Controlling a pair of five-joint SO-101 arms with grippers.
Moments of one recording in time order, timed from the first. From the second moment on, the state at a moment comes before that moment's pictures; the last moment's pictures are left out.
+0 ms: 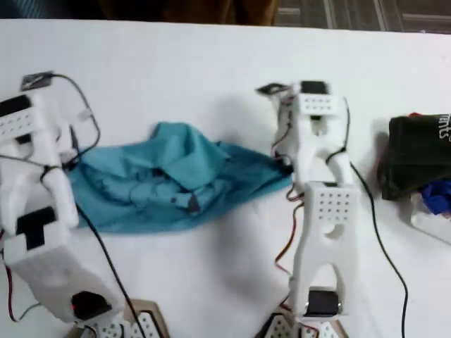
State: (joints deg) left arm -29.5 18.4 -6.4 82.2 -4.2; right arm -0.5 49.5 -44.3 100.2 34.9
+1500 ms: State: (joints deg) left arm -29.1 29.2 -8.3 81.5 -3.9; right arm -28.0 59.3 -58.0 100.3 66.5
